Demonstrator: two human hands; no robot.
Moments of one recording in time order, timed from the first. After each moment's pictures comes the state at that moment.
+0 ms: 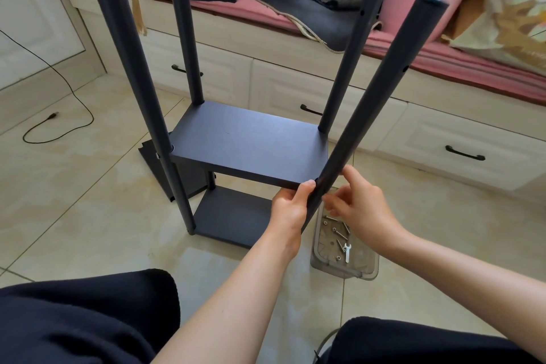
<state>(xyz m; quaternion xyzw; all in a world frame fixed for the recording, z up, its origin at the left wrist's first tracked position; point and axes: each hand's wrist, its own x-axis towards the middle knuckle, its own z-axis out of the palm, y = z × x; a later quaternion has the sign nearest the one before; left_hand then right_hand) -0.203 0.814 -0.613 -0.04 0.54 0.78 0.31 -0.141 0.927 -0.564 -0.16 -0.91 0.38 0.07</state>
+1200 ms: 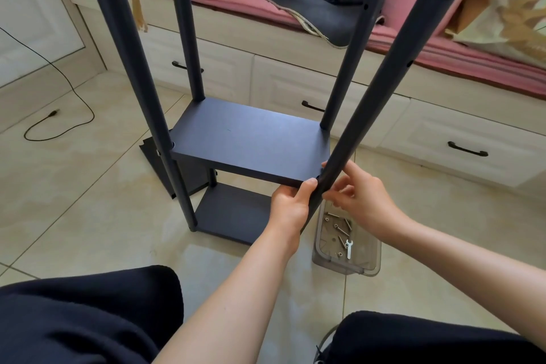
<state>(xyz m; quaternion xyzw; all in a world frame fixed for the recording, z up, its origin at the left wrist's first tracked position) -0.203 0.810 -0.609 -0.03 0.58 0.76 0.28 -0.152 0.936 -0.565 -0.15 -0.91 0.38 0.06</state>
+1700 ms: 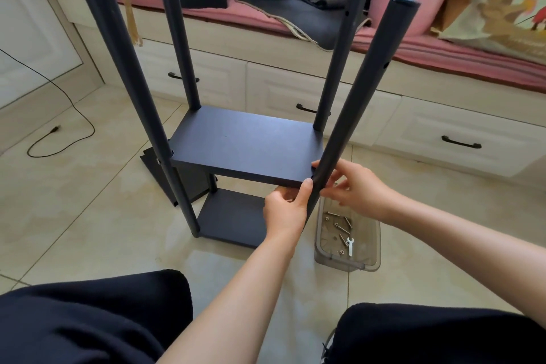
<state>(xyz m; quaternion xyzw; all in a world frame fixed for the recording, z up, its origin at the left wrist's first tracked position) -0.196 0.802 -0.606 -0.02 0.70 0.68 0.20 -0.159 0.944 -0.548 -0.12 -0.92 0.36 -0.02</state>
